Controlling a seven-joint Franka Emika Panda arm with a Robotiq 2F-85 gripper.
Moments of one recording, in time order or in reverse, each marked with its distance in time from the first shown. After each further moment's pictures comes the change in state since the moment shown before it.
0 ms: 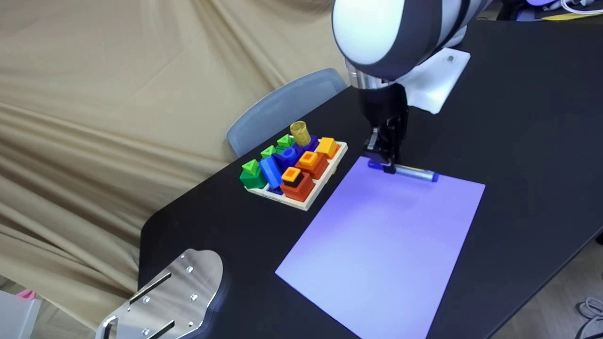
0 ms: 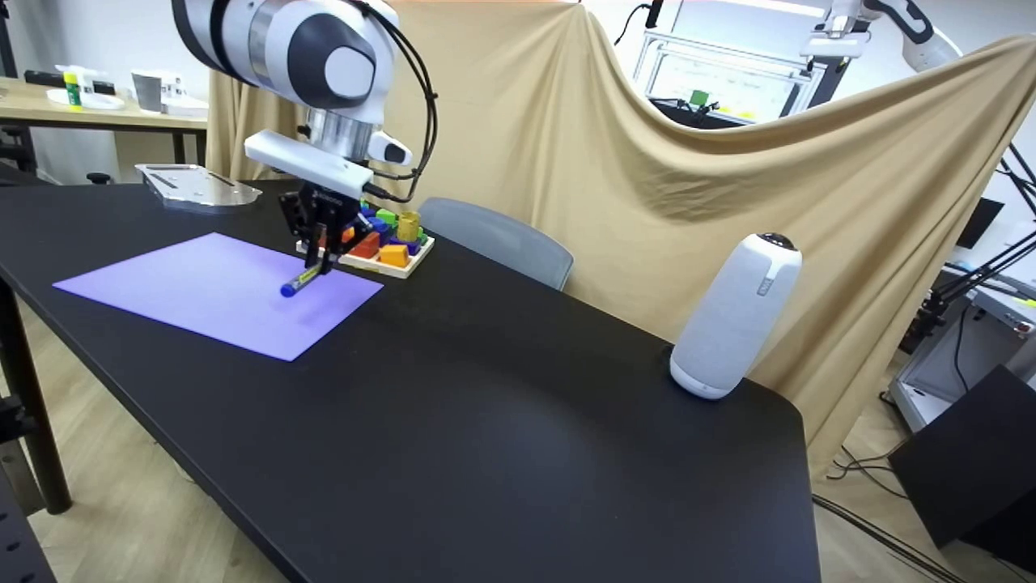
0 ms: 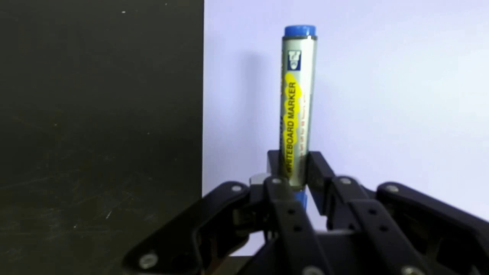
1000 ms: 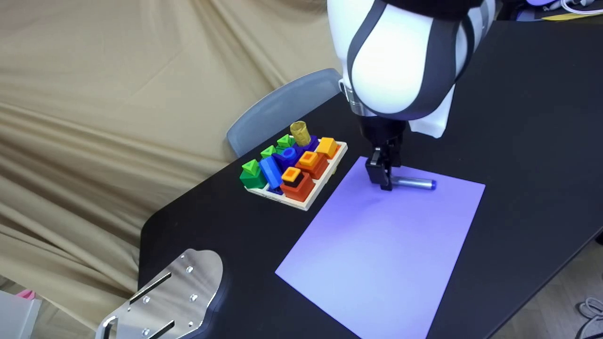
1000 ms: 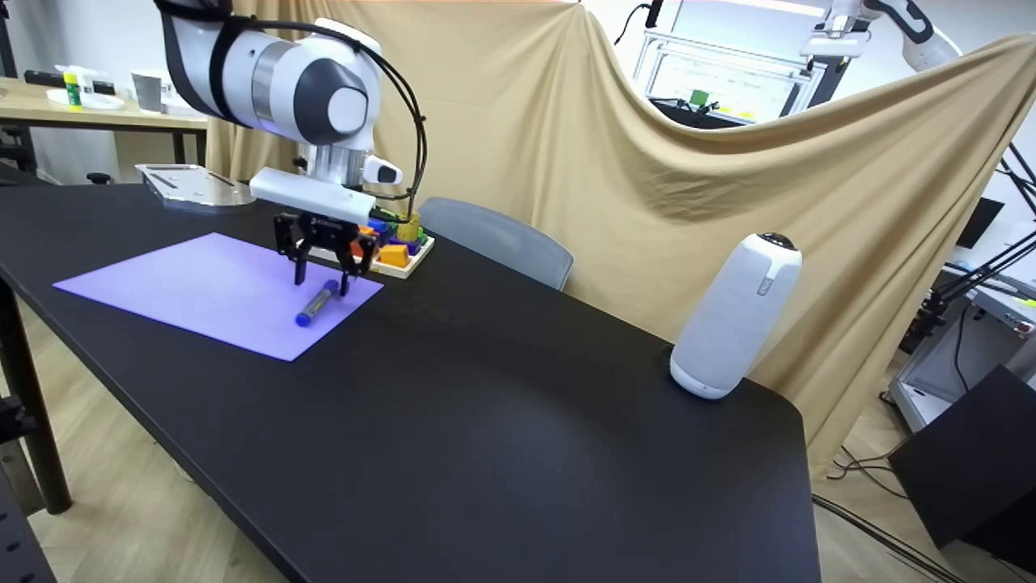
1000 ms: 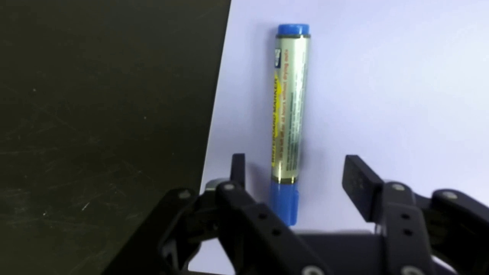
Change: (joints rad) arm 0.035 0.101 -0.029 0.029 -0.148 0.096 0.001
